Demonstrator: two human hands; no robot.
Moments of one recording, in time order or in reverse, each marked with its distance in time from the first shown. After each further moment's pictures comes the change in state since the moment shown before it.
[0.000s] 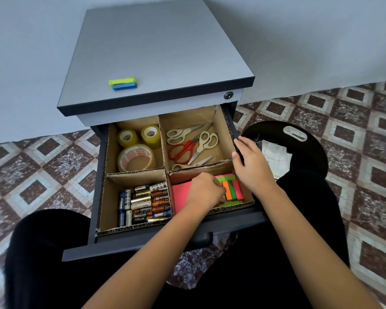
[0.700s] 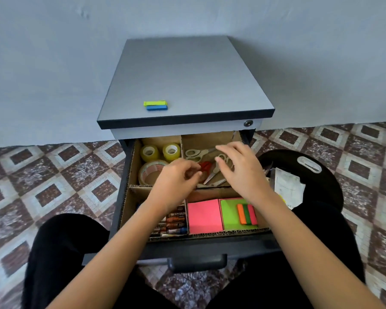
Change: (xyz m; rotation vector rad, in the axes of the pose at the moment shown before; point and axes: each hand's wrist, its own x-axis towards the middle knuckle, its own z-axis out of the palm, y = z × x) left_hand -0.026 -0.005 -0.113 0.343 0.407 0.614; right_hand 0.025 -0.073 -0.010 -0.003 0.095 -0.377
